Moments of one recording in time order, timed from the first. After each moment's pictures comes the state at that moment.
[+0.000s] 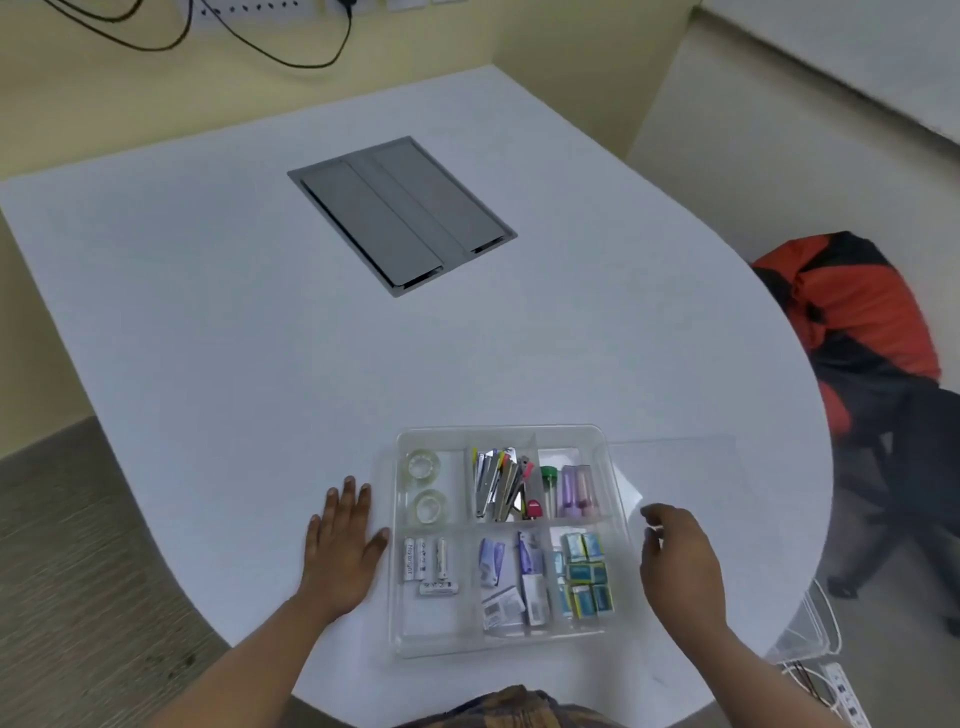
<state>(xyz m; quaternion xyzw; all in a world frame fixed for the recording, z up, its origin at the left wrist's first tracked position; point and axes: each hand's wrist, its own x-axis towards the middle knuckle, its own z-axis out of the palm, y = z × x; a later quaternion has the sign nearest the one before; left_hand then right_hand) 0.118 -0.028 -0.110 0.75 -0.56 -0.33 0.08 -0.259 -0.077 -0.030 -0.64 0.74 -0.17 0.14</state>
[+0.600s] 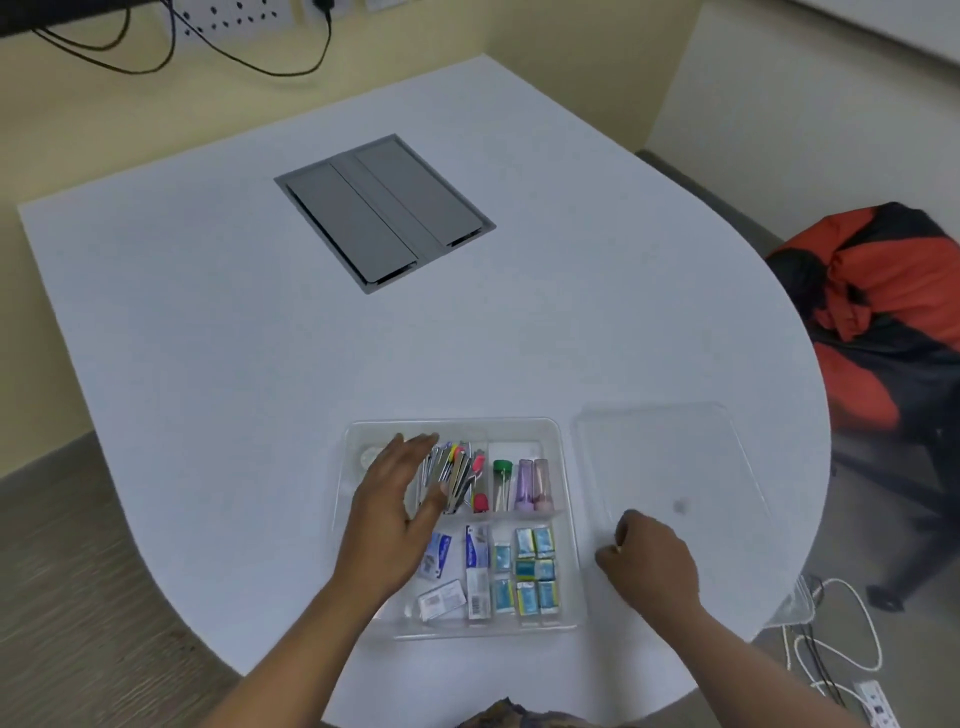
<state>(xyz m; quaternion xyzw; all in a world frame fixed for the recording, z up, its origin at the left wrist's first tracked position) -0.021 -0.060 0.012 0.69 -0.57 -0.27 0.36 -0.316 -0.105 -0.041 -0.65 0.73 -0.01 0.23</state>
